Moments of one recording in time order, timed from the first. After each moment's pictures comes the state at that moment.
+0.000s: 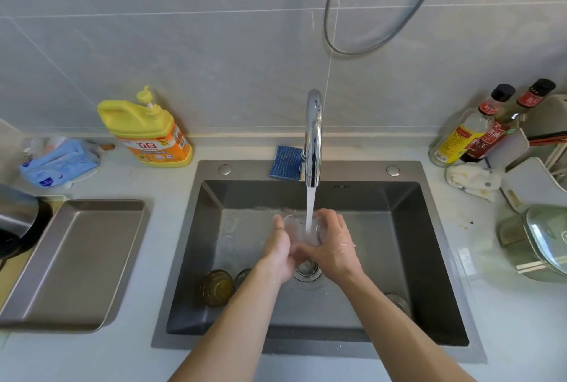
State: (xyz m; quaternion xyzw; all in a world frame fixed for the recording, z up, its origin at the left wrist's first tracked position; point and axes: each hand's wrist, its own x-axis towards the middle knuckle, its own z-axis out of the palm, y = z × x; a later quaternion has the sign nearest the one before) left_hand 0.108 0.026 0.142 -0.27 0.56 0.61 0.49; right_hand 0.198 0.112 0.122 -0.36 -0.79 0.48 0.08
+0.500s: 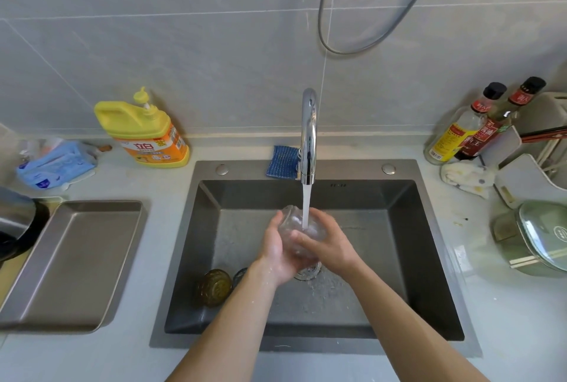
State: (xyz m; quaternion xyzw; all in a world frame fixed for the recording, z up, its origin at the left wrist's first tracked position) left_hand 0.112 0.017 0.138 -0.24 0.49 0.64 0.54; right_hand 0.201 0.121 0.126 -0.31 -0.75 0.59 0.02
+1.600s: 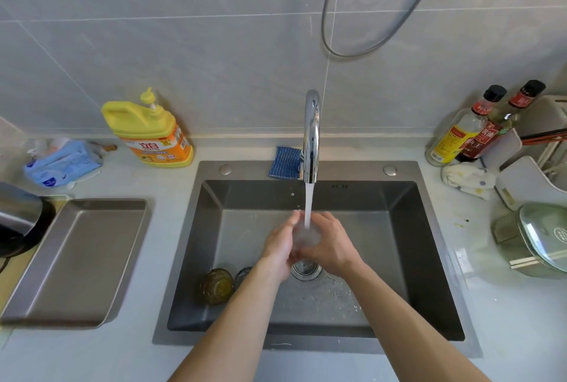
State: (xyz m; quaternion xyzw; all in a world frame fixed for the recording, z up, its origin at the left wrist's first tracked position) left_hand 0.112 0.021 0.140 -0.18 0.63 0.60 0.47; right_hand 0.197 0.121 0.129 -0.28 -0.83 0.48 0.01
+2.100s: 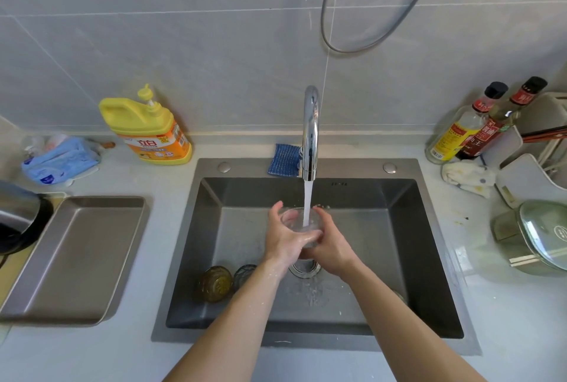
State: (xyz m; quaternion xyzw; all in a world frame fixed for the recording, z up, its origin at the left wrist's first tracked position) left_hand 0.119 0.022 0.130 0.02 0.76 0.55 0.36; right_hand 0.204 0.117 0.125 -0.36 -0.72 0.60 -0.06
